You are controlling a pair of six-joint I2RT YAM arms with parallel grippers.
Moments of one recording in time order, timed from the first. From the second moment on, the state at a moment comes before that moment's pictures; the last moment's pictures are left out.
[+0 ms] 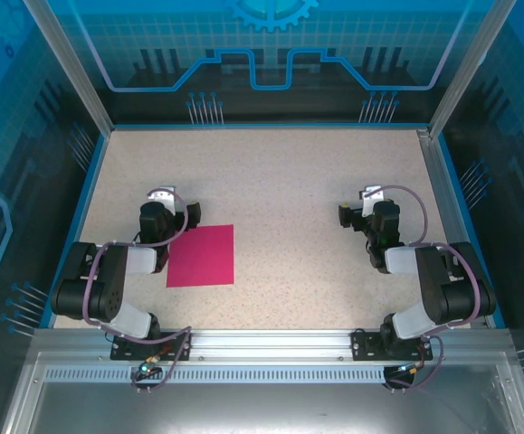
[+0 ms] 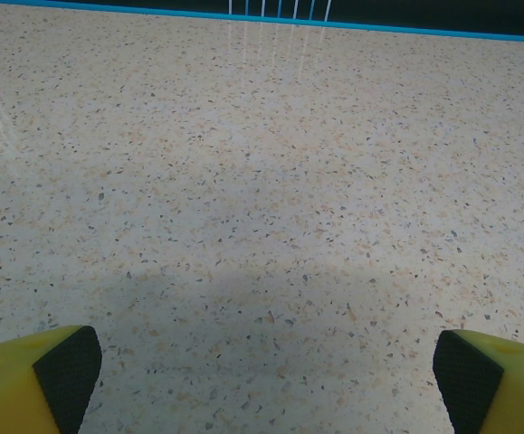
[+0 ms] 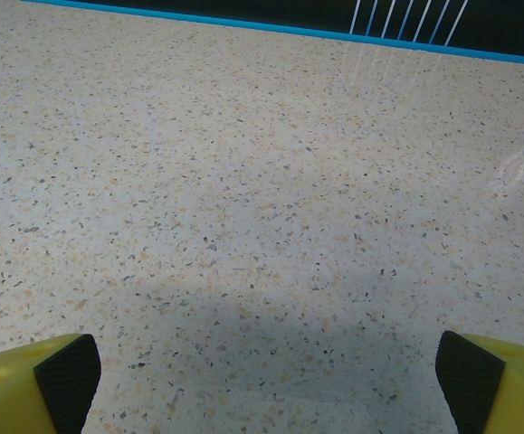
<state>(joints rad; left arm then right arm) -0.02 1.52 0.39 0.71 0.00 -0.11 0.10 1.51 0.39 0.68 0.07 -0.06</state>
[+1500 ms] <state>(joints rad) -0.01 1.06 0.73 -0.24 -0.02 -0.54 0.80 1.90 1.35 -0.33 -0.34 0.47</state>
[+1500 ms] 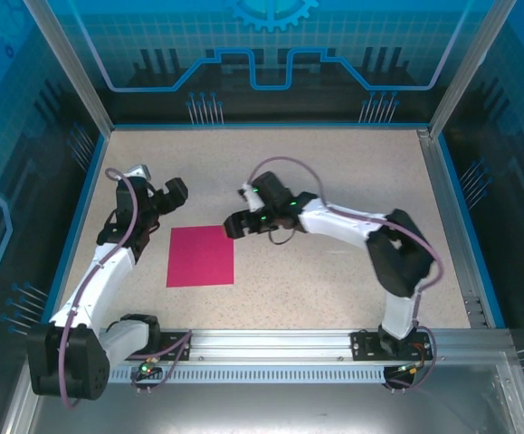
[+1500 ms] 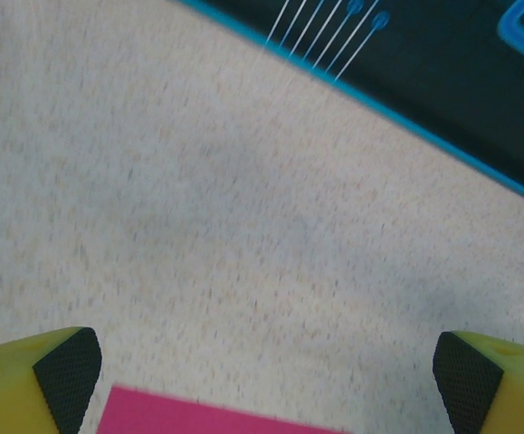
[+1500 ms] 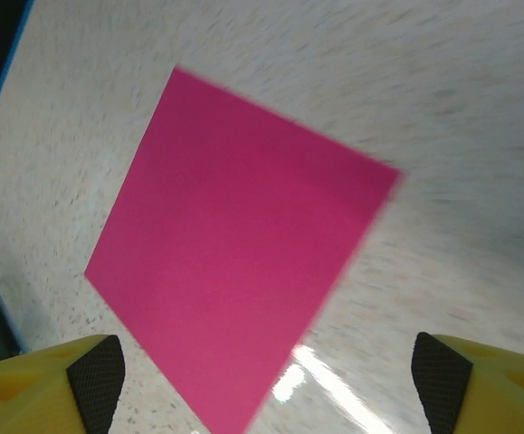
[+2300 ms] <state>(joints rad) 0.01 0.90 0.63 -0.36 0.13 -0.62 0.84 1.99 1.26 -0.36 -0.26 0.51</state>
